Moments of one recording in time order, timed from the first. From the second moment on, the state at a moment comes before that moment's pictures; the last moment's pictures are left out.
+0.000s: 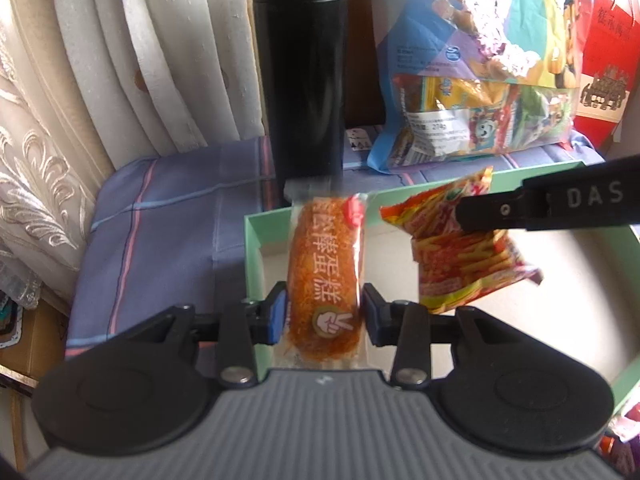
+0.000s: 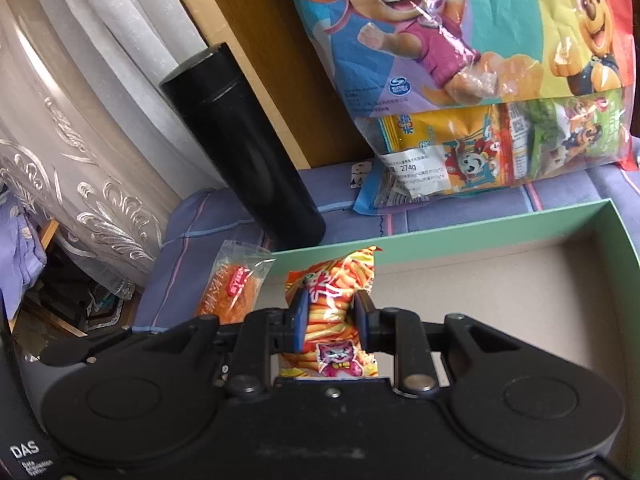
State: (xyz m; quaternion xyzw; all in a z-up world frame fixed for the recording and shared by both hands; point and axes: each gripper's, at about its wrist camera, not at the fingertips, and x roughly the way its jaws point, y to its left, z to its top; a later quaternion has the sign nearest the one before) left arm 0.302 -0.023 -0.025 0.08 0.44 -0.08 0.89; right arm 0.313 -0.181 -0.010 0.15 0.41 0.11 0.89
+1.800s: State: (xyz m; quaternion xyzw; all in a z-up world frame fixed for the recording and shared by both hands) left arm 0.068 -0.061 -0.083 0.06 0.52 -0.11 0.84; right arm 0.064 -0.179 -0.010 0.12 0.44 0.07 0.89
